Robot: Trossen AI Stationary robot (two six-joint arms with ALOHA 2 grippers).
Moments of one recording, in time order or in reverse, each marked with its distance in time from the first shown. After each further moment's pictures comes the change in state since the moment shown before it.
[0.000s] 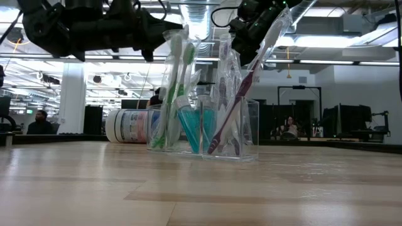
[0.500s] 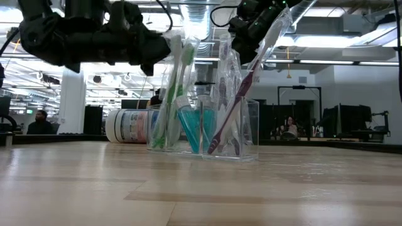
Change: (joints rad) left arm -0.062 0.120 -0.030 0.039 -0.001 -0.003; right arm 0.009 0.000 0.000 0.004 -0.026 -0.014
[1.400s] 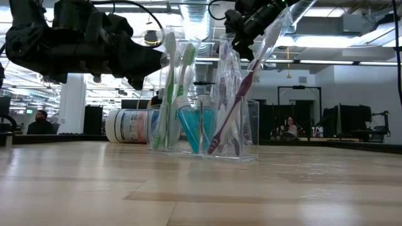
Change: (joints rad) left arm 0.001 0.027 -0.124 0.095 0.070 -0.094; right arm 0.027 0.000 0.000 0.094 -0.056 0.044
